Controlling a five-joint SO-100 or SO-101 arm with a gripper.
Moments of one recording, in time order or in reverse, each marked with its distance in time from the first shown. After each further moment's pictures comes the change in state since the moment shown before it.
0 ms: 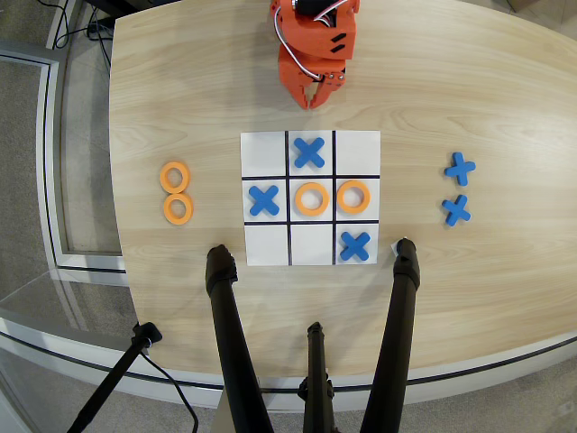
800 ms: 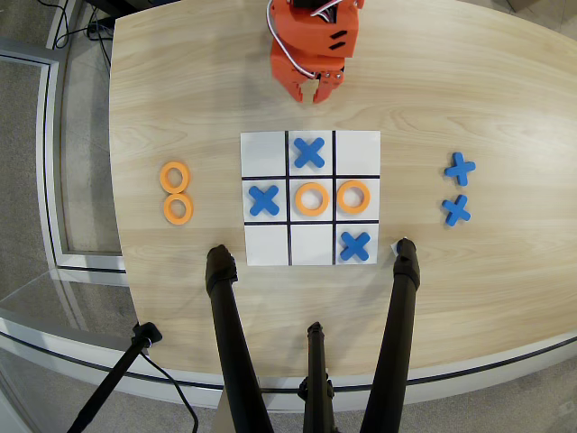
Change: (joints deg) arm 4.5 -30.1 -28.9 2.9 2.3
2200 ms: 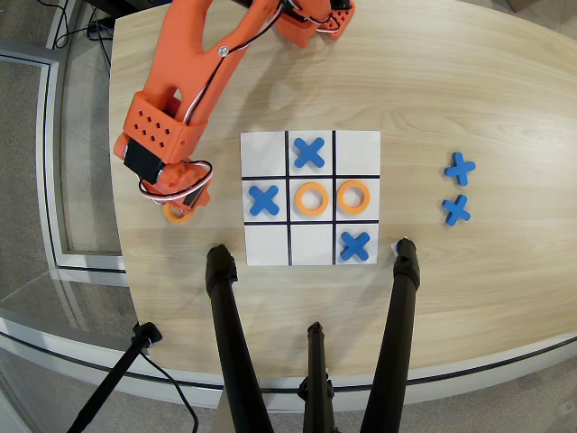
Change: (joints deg) arm 30.3 -84.6 -60.4 -22.9 -8.0
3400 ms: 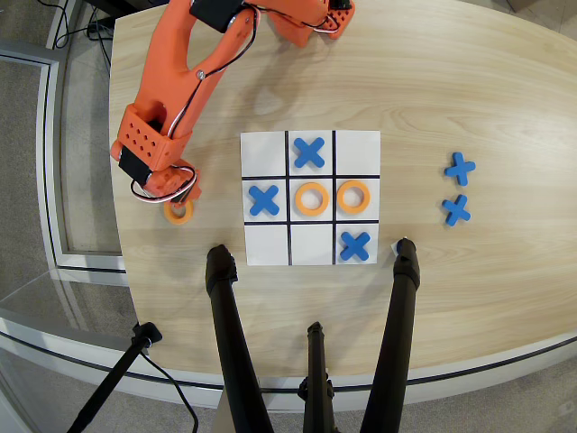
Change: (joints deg) arm 3.9 -9.2 -5.0 -2.1 -2.5
